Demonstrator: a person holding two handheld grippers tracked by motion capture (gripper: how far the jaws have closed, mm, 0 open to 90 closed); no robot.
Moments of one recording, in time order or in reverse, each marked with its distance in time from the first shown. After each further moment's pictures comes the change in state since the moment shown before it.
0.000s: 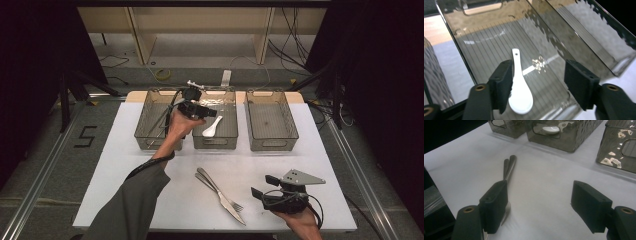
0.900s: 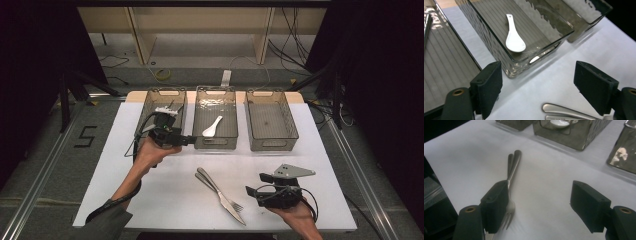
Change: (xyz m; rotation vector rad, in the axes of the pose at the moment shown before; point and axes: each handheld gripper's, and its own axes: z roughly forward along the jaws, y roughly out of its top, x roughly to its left) left arm 0.005 -0.085 -0.075 -0.020 -0.071 0.041; right arm 0.007 0.019 0.012 0.090 0.020 -0.035
